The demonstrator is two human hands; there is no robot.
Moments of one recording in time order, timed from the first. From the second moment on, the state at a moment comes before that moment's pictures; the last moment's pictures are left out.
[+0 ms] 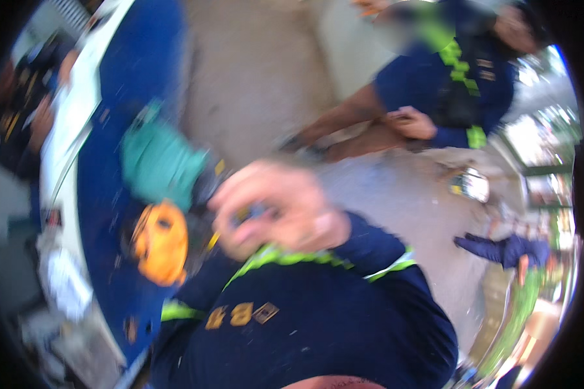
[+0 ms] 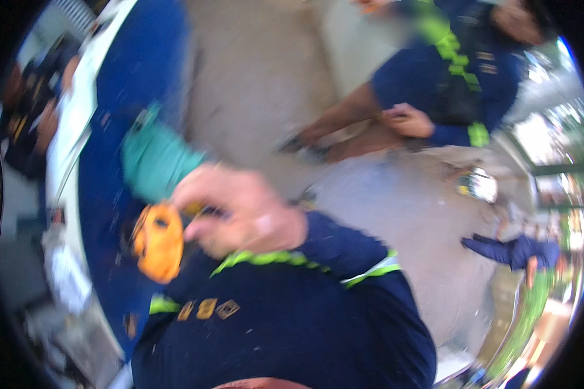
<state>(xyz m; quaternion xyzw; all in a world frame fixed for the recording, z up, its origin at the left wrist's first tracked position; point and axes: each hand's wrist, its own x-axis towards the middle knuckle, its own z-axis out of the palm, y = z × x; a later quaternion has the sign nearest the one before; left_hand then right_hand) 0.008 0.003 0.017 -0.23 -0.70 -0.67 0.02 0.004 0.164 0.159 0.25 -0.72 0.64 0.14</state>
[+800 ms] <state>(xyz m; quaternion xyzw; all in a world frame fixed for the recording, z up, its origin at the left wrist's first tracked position) 0.006 0.013 0.017 -0.26 -0.65 -0.71 0.01 0.009 0.155 0.149 0.21 -0.71 0.62 0.25</state>
